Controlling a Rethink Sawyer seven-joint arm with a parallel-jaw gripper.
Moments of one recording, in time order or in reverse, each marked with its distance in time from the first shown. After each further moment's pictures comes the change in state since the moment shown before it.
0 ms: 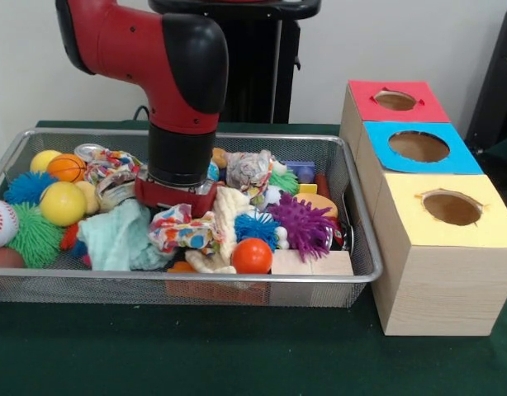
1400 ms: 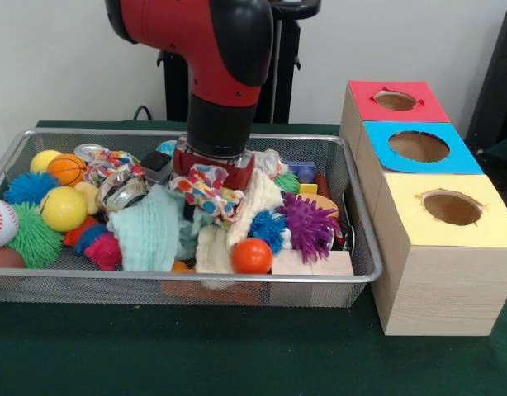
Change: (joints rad) arm 0.136 -0.077 -0.073 0.105 0.138 0.035 0.000
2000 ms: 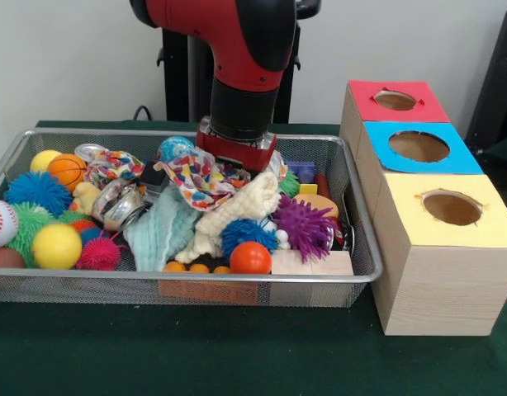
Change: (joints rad) arm 0.051 -0.033 -0.018 0.045 0.009 0.096 0.000
